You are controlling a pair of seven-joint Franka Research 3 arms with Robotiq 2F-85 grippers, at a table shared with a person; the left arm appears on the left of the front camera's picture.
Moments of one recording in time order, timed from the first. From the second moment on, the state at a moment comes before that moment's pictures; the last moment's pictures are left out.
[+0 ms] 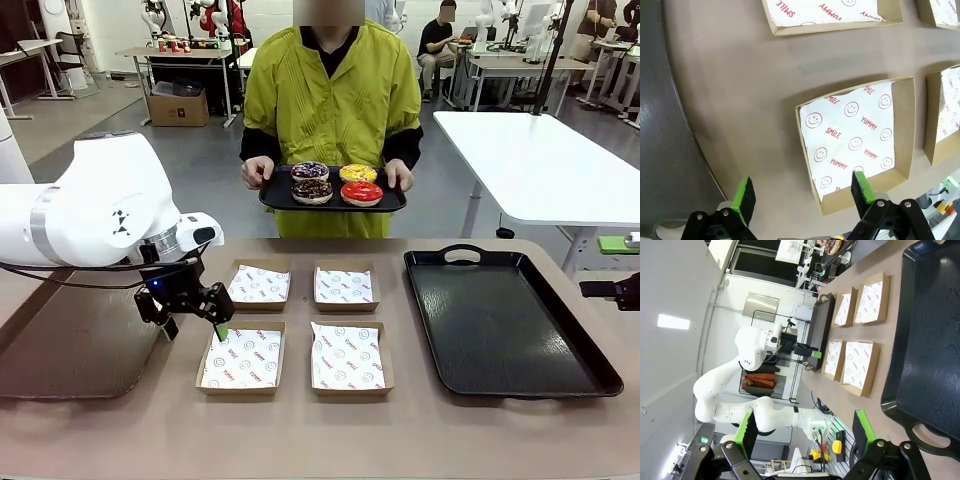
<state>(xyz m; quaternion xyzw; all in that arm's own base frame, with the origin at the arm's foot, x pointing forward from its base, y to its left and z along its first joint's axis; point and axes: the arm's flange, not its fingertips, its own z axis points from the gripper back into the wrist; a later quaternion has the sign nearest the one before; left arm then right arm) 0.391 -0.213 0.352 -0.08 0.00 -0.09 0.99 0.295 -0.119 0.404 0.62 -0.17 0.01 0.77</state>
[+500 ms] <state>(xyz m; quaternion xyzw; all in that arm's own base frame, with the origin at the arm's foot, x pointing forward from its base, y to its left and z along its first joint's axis) 0.391 -0.211 0.352 -0.09 0.01 -0.09 0.99 0.295 -0.119 0.404 0.62 -0.17 0.01 0.77</state>
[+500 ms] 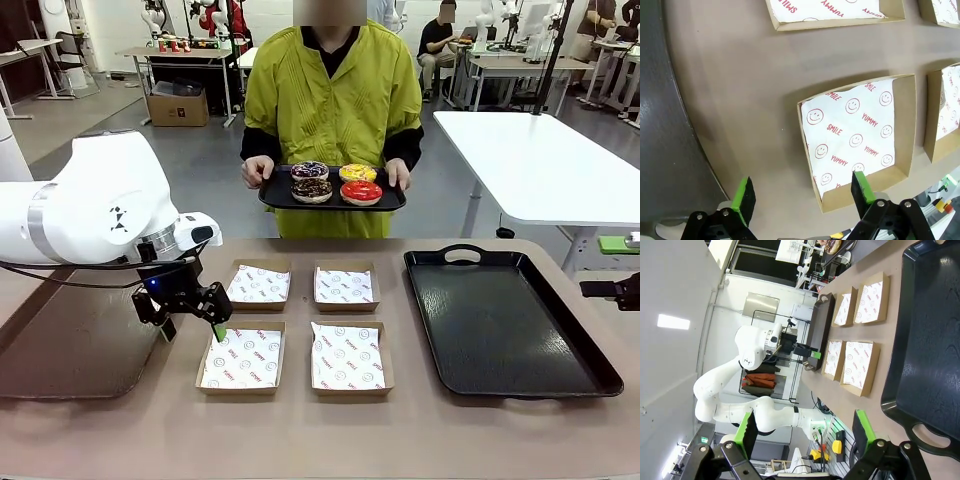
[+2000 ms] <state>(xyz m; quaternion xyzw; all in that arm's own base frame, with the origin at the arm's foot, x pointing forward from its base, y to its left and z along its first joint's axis) 0.377 -0.243 0.319 -0.03 -0.03 -0.03 1.00 0.295 -0.119 0.404 0.62 -0.17 0.01 0.77</state>
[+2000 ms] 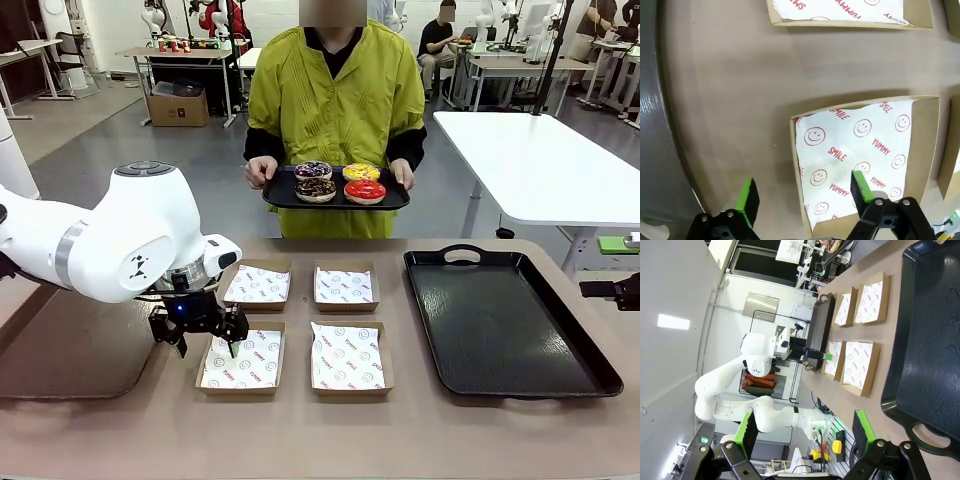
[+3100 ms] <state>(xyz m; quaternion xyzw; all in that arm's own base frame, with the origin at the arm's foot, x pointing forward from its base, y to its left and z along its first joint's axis) 0.379 -0.245 0.326 -0.03 -0.04 -0.04 1.00 0.295 -0.119 0.404 0.62 -0.17 0.01 0.77</state>
